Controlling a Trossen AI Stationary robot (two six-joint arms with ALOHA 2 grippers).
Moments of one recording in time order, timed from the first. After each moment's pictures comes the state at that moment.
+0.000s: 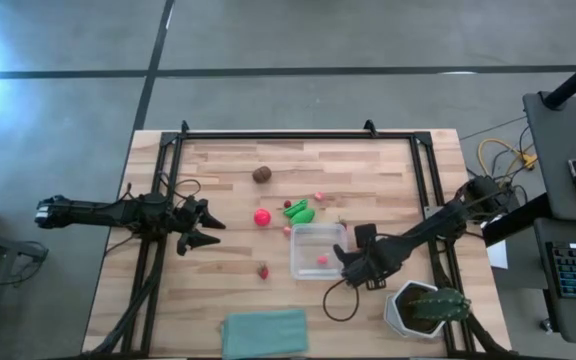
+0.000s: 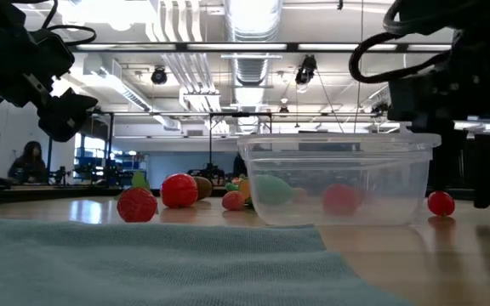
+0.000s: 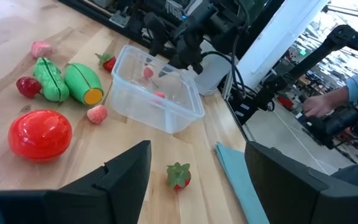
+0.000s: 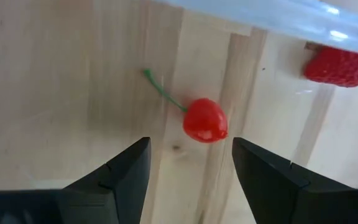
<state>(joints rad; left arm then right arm) -0.04 0.21 0.04 -0.03 0.18 -0.52 0.48 1.70 0.97 -0.89 0.26 0.32</state>
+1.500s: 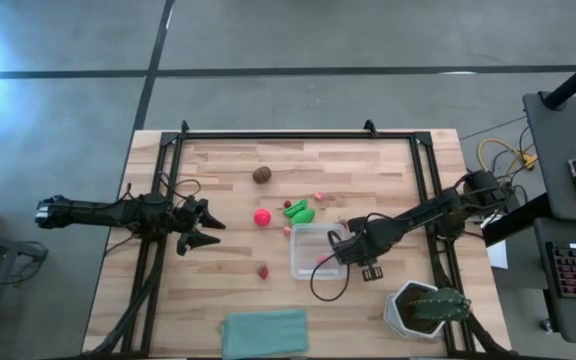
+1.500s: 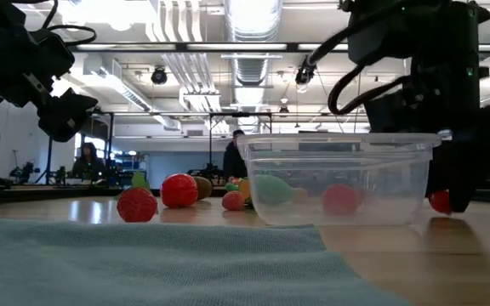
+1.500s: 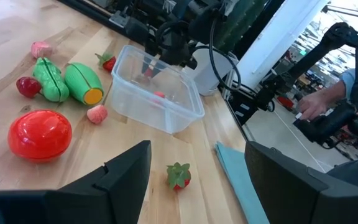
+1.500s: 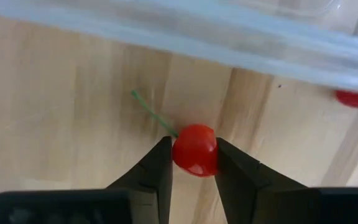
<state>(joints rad) -0.04 0.21 0.04 -0.03 0.18 -0.52 0.30 1.68 0.94 -0.81 0.04 0.11</state>
